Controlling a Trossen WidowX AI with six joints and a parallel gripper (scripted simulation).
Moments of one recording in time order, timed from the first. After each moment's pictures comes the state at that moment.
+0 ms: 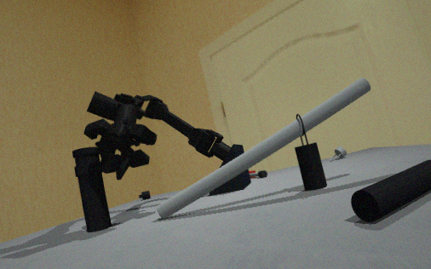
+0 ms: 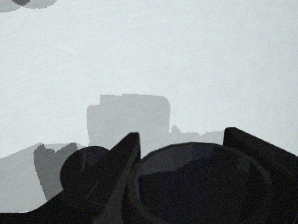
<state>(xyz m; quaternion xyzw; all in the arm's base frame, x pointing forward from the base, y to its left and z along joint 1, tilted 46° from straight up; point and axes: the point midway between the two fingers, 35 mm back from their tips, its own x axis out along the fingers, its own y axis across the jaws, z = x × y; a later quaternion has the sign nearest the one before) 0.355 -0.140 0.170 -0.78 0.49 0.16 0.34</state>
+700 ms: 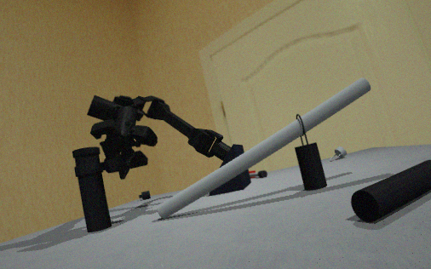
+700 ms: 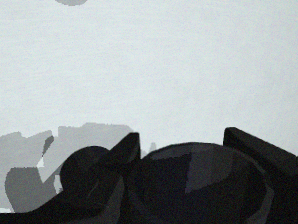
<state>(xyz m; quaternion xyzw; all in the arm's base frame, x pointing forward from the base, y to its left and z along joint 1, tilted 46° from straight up) 0.340 -0.139 0.170 -0.80 0.47 0.23 0.30</state>
